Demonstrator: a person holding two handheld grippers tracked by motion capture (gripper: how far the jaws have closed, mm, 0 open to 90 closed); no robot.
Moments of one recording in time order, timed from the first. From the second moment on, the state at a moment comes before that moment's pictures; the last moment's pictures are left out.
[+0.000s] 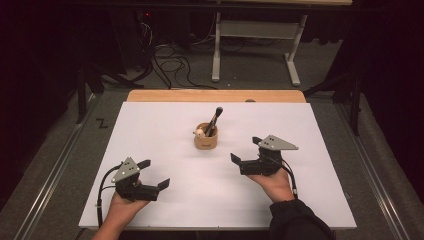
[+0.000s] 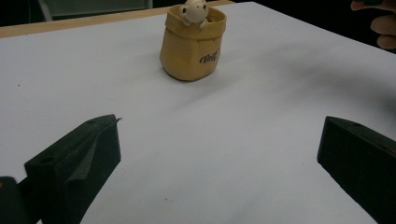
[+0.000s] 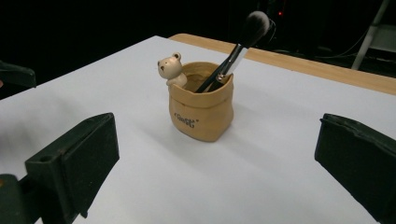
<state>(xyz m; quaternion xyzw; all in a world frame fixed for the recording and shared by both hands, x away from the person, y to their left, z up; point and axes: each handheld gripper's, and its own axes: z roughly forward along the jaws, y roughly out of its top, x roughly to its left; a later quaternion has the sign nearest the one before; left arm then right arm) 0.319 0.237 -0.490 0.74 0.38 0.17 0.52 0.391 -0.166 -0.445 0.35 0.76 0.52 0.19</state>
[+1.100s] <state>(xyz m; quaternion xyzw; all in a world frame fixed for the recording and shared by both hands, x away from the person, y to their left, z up) 0.310 0.232 -0.490 0.74 0.40 0.17 0.52 0.328 -0.260 -0.463 0.36 0.74 0.52 0.24</state>
